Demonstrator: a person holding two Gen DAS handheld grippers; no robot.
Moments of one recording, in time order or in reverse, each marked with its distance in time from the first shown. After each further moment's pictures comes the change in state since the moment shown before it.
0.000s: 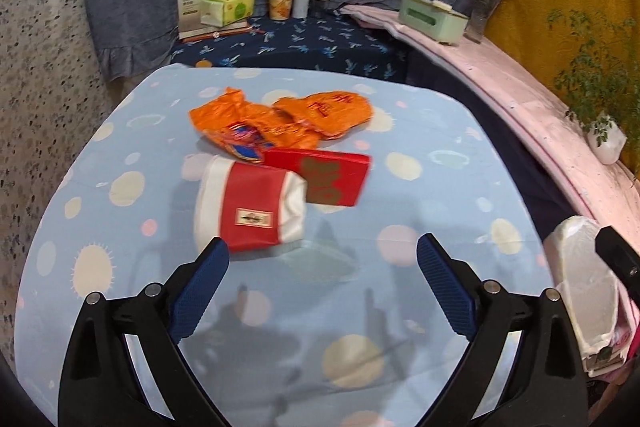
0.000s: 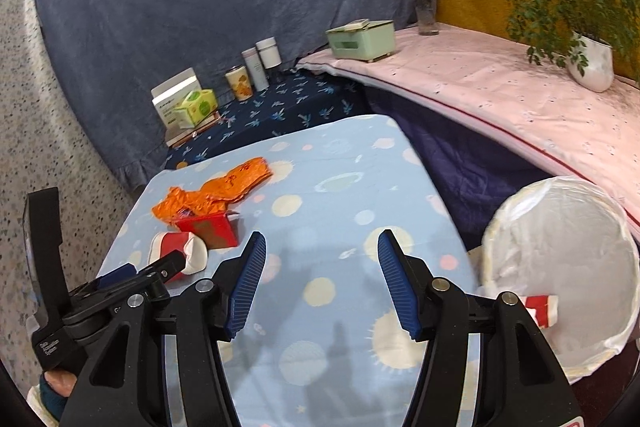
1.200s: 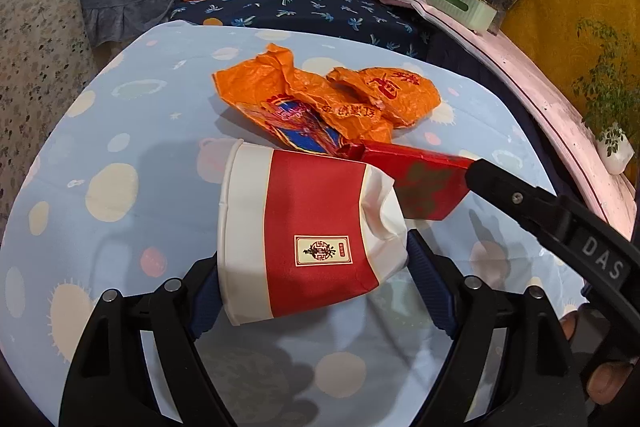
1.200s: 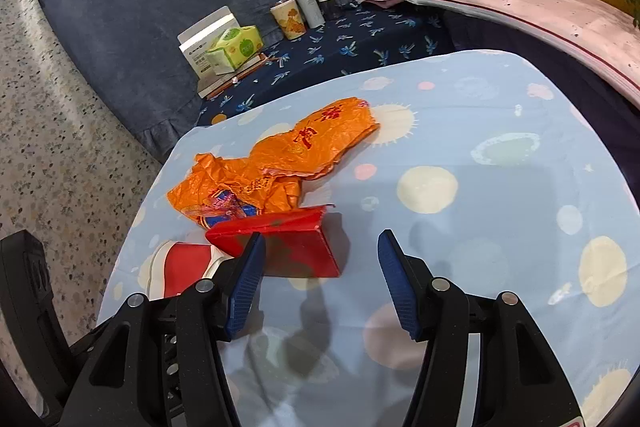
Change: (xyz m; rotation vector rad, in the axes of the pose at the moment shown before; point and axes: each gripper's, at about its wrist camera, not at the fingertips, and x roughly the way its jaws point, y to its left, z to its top) left arm 0.070 0.072 0.015 -0.051 0.088 -0.072; right arm 0.173 0.098 0.002 0.002 0.191 0.176
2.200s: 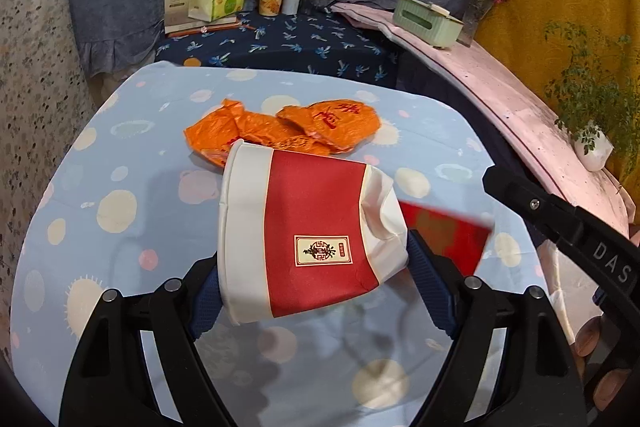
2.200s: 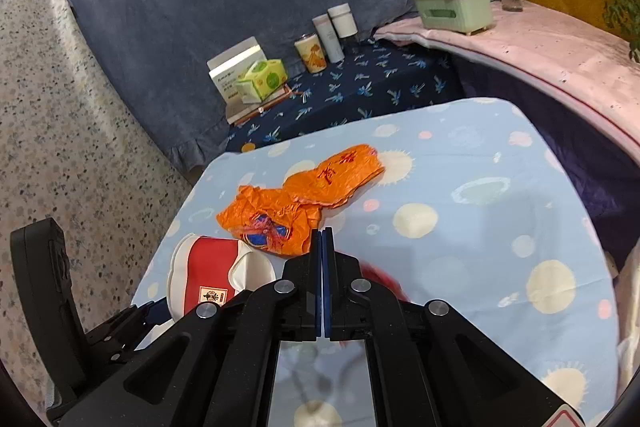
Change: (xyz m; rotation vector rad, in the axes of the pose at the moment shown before) left arm -0.057 -0.049 0.003 0.053 -0.073 -0.035; right arm -0.084 0.001 0.011 -0.046 -0.098 0.047
